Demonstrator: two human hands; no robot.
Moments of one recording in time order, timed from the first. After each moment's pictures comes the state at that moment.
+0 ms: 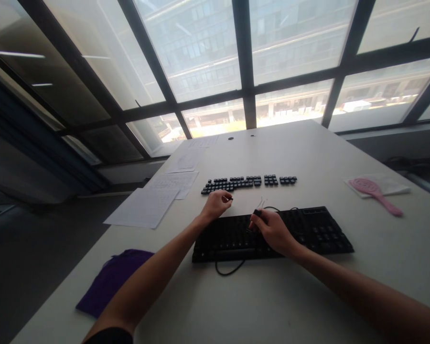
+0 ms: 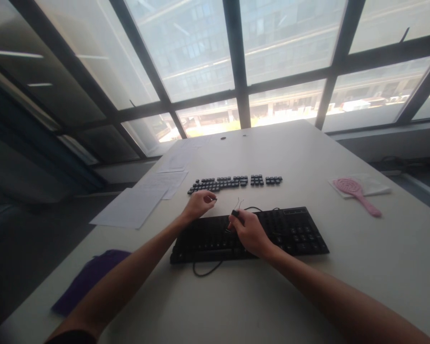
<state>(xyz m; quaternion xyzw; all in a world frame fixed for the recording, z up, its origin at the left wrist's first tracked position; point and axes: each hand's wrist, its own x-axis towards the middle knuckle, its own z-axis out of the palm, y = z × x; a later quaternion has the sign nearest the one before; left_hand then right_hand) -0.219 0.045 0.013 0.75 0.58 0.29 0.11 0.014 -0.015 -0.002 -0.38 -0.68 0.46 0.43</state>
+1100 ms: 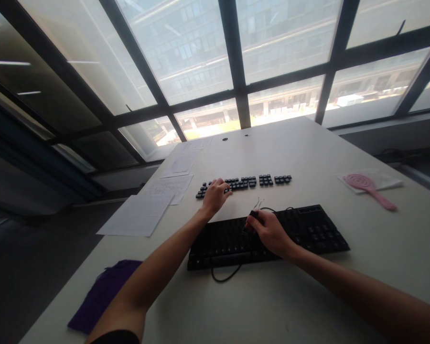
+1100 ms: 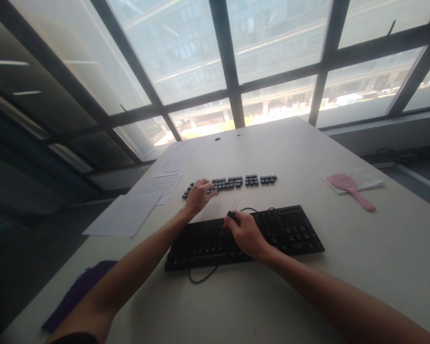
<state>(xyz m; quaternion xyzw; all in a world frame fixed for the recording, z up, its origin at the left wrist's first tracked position) -0.206 0.085 0.021 0.81 0.55 0.22 -0.06 0.017 -0.012 -0.001 -0.38 -0.66 0.47 0.45</state>
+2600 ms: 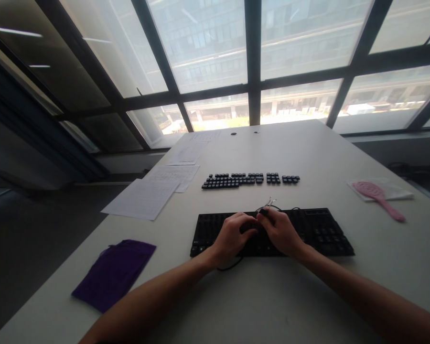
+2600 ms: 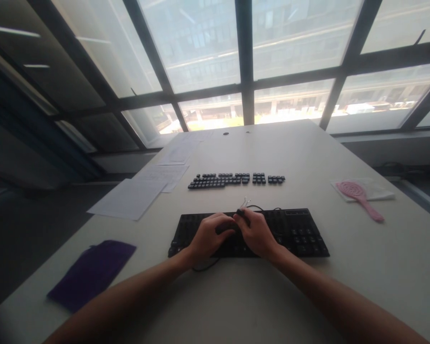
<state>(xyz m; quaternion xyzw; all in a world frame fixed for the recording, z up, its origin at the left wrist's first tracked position) -0.153 -0.055 0.007 0.76 0.49 0.37 0.23 0.030 -0.020 0.002 -0.39 -0.72 0.40 0.41</state>
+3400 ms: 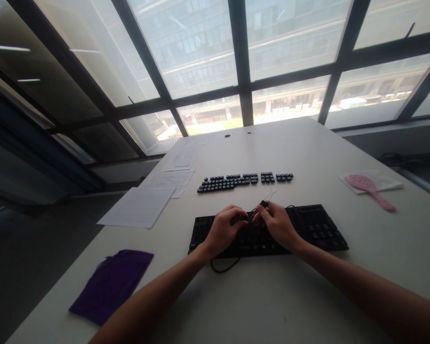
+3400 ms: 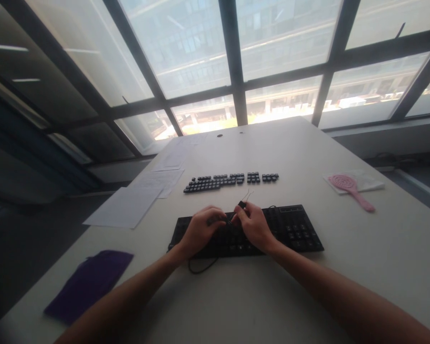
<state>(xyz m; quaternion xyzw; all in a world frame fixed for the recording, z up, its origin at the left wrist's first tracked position) -0.161 -0.039 0.029 0.76 0.48 0.38 0.21 0.029 -0.010 0.001 -0.41 -0.60 0.50 0.47</state>
